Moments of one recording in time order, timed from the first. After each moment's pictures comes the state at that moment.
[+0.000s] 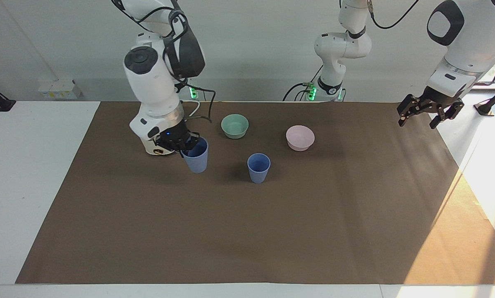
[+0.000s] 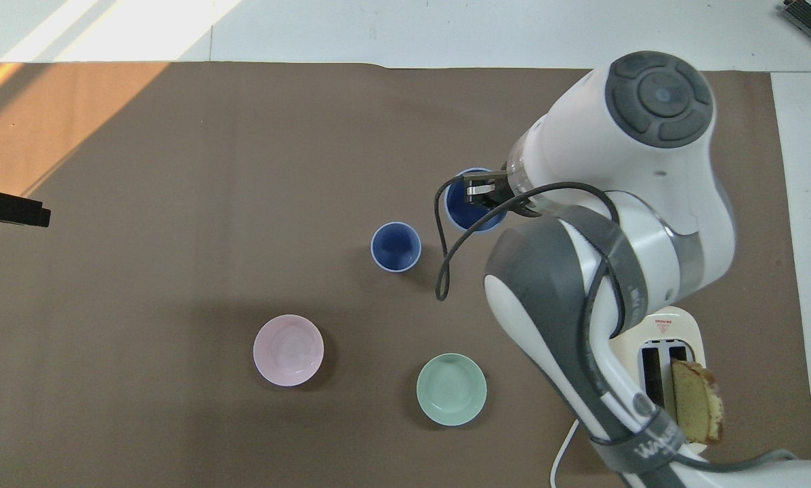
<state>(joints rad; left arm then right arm) -0.11 -0.02 0.14 -1.67 -0.02 1.71 0.20 0.32 0.26 0.11 -1.47 0.01 1.81 0.43</state>
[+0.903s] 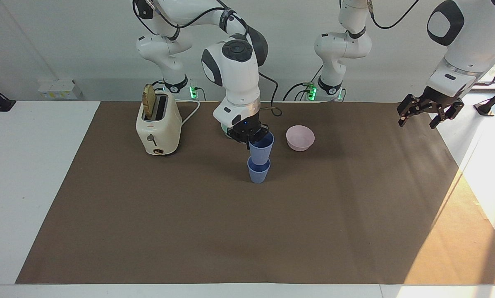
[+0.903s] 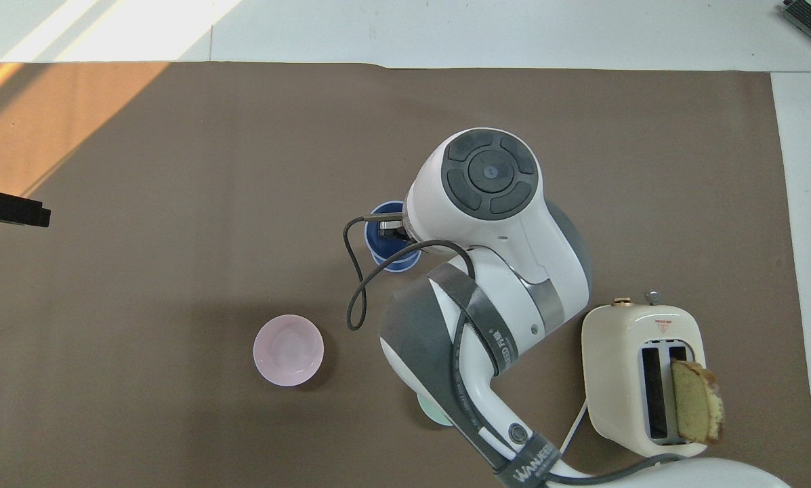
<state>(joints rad) -0.11 -0.02 0.14 -1.67 -0.02 1.71 0.20 0.45 0.32 0.11 -1.52 0.01 1.93 0.58</state>
